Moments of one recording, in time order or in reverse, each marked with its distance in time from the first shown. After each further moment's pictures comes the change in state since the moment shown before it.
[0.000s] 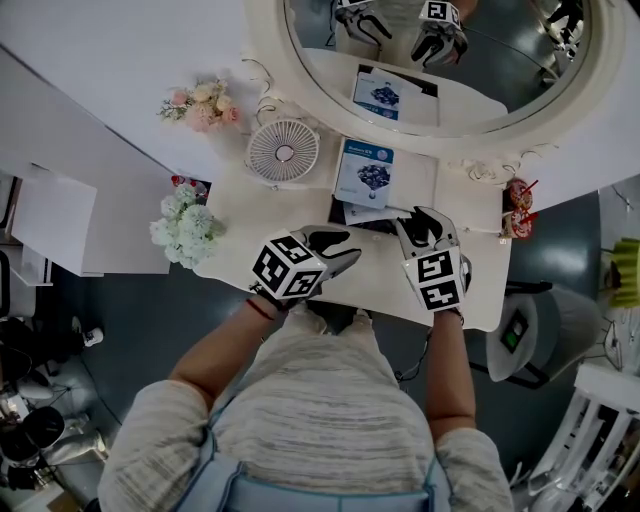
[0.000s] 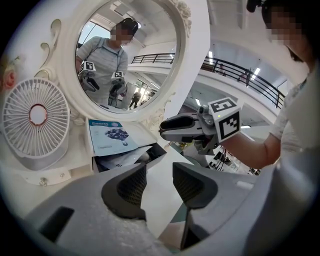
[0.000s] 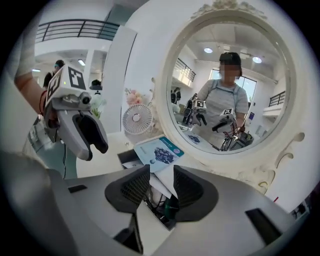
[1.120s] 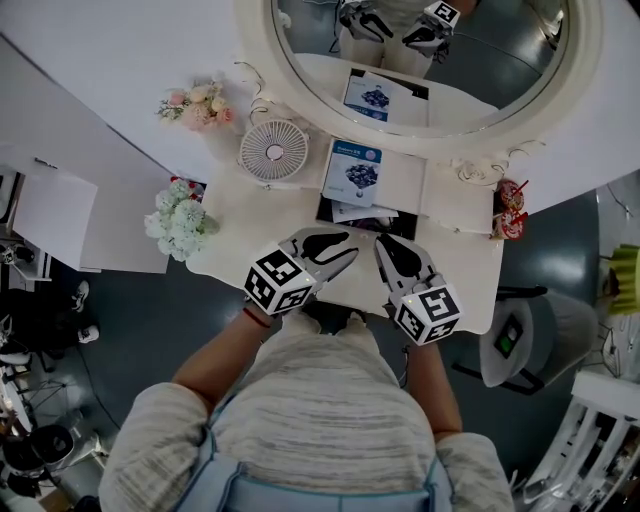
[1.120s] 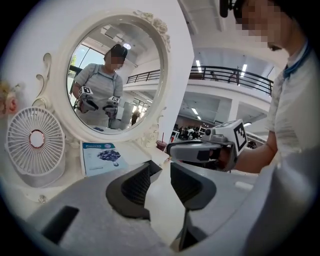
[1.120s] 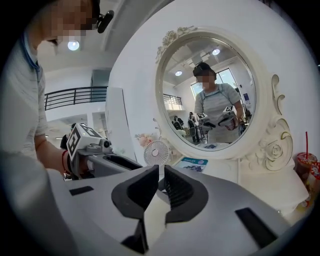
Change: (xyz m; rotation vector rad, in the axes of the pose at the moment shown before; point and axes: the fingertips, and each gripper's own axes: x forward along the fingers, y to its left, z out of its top) left arm -0.001 -0.034 0.027 0.137 -0.200 0.044; right arm -0.055 0.042 0.010 0.427 -0.428 0.215
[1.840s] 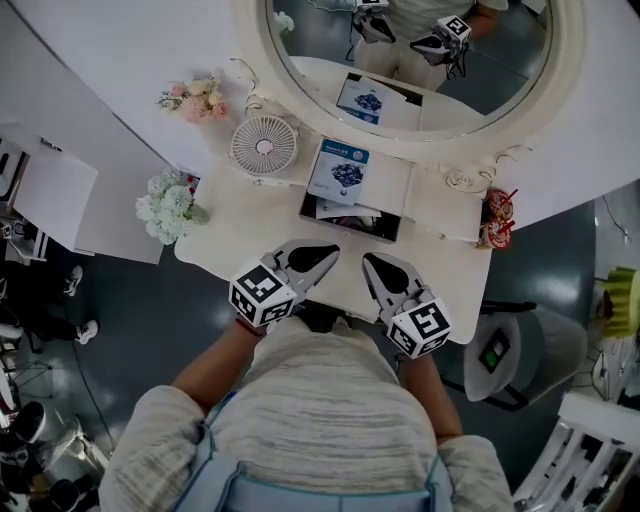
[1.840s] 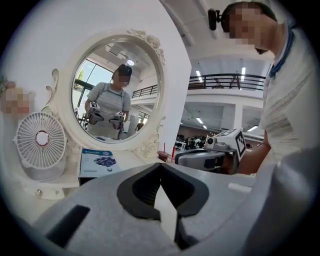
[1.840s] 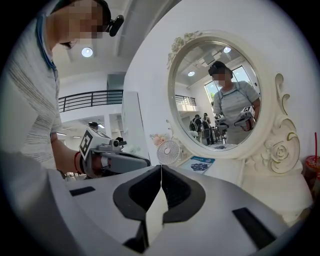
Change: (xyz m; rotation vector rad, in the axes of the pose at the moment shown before) left arm 0.004 -0.030 0.004 0.022 -0.164 0.089; right arm -0.043 0.007 -0.014 -0.049 -0.014 0.172
